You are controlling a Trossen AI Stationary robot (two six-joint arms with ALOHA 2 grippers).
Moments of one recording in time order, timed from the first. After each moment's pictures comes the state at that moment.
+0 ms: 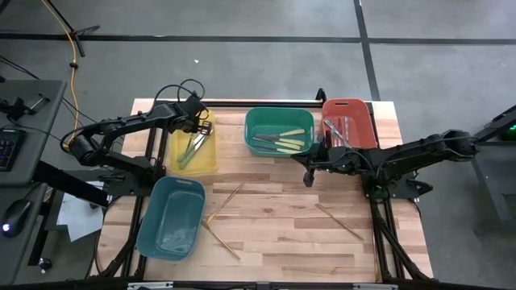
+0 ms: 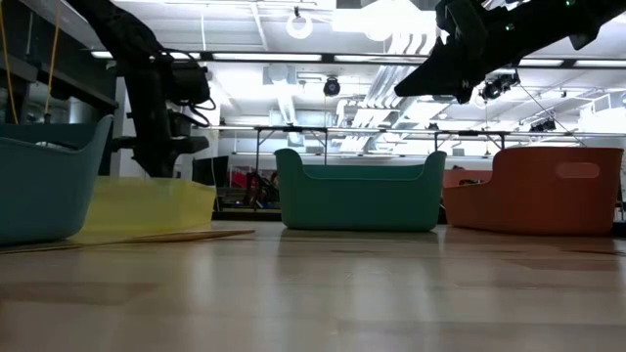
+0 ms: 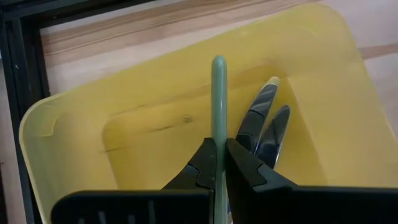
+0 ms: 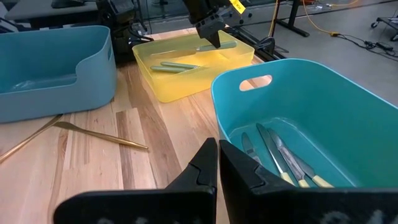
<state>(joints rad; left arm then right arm) 0.77 1.34 0.75 -0.61 -0.27 -0.52 0.08 1.09 0.54 0.19 0.39 0.18</state>
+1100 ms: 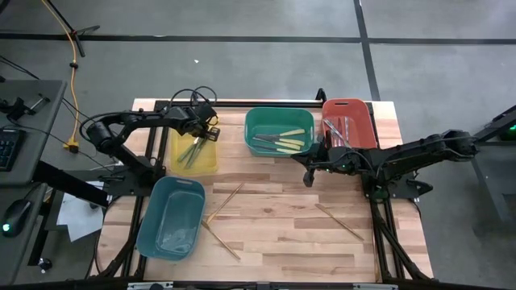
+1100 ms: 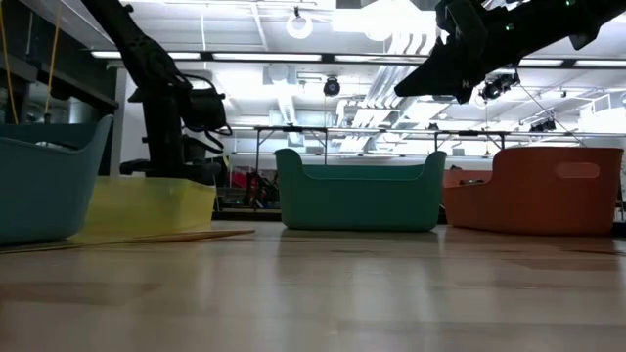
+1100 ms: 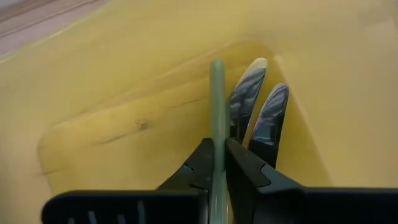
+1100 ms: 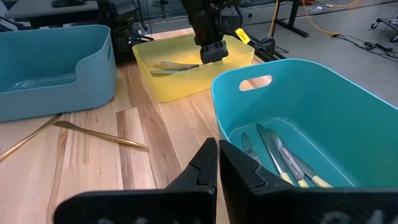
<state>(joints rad) 0.72 1.55 0.75 -0.50 -0.25 -0.51 0.08 1.09 0.54 0.18 0.39 0.18</state>
